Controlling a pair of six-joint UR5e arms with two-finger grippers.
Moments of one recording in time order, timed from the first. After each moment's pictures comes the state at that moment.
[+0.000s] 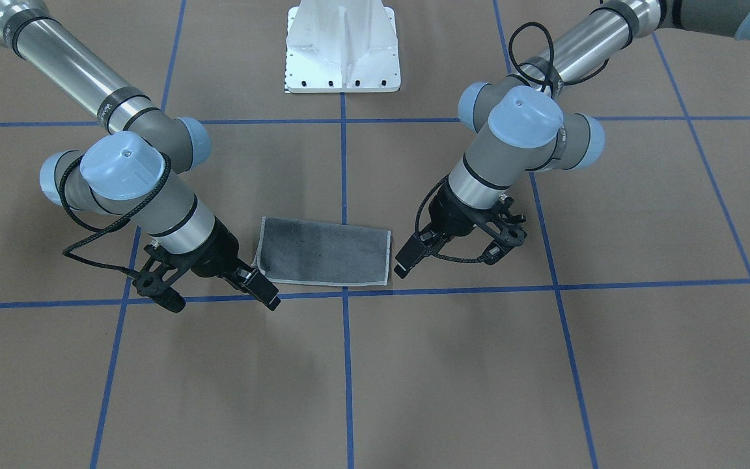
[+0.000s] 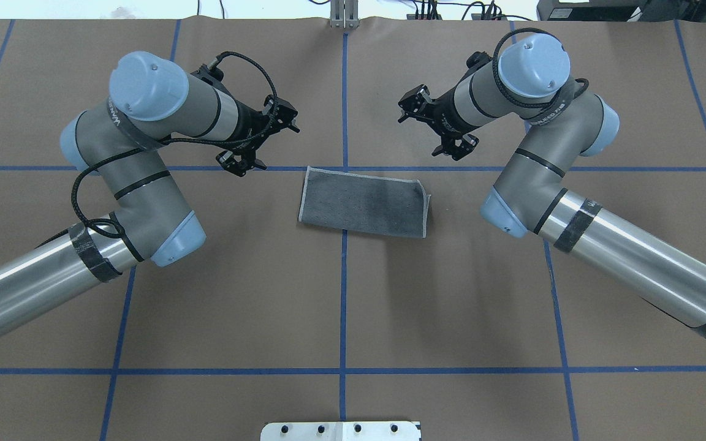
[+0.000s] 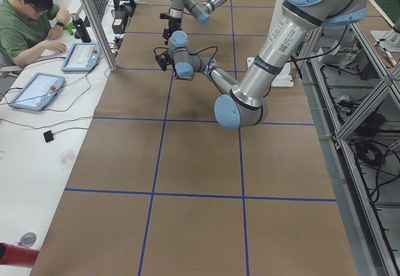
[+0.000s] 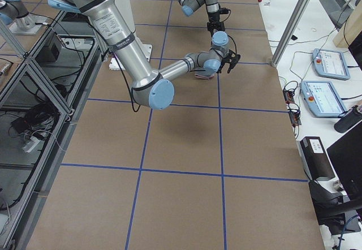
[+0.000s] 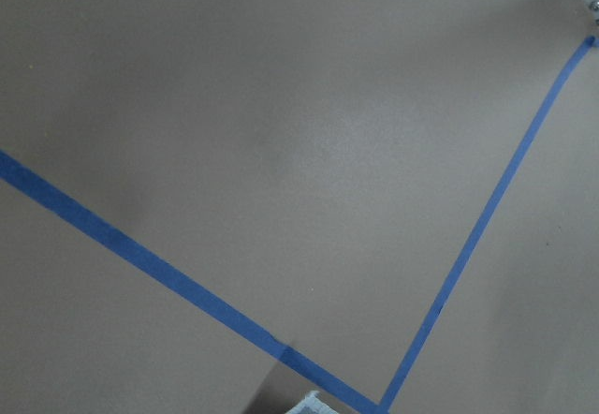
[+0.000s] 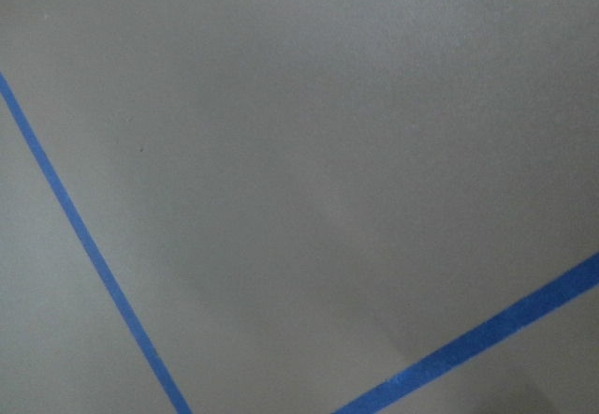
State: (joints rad) left arm -0.71 -2.23 -1.42 -2.23 -1.96 -1.95; right arm 0.80 -0.92 1.31 -0.87 2.04 1.81
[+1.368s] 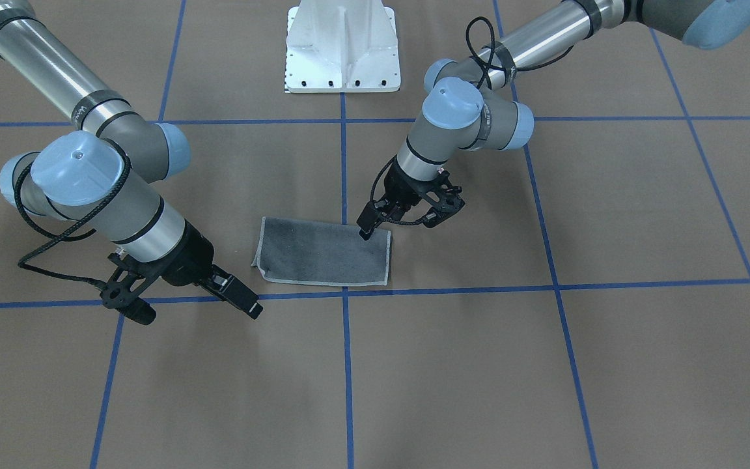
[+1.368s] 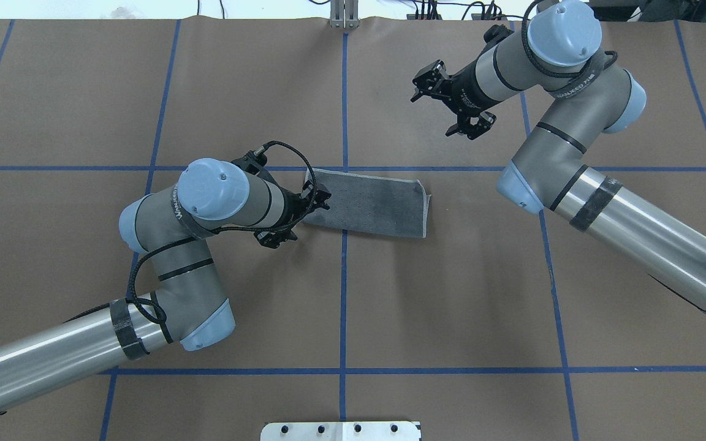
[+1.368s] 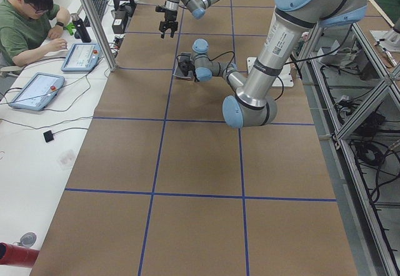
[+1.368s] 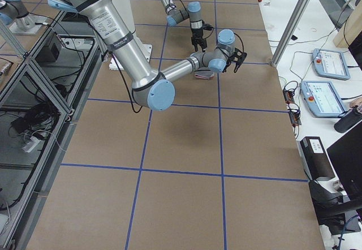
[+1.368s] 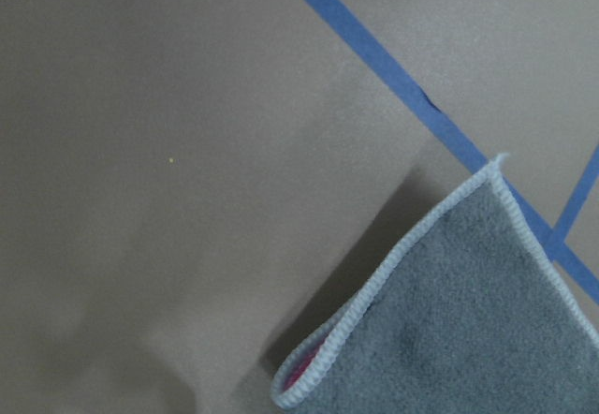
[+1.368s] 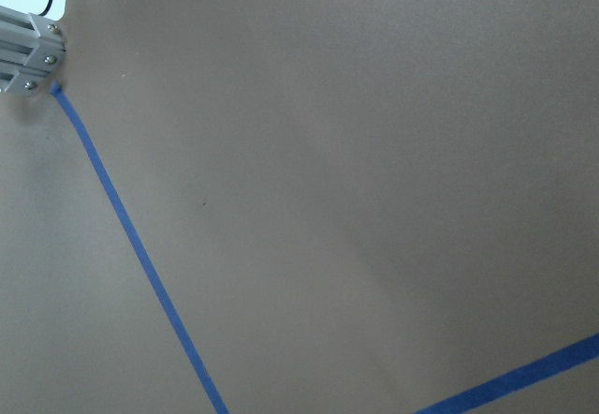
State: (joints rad) left arm -0.52 -2.21 -1.41 -2.22 -1.82 -1.97; right arm 0.86 -0.92 1.32 -0.87 2.10 1.77
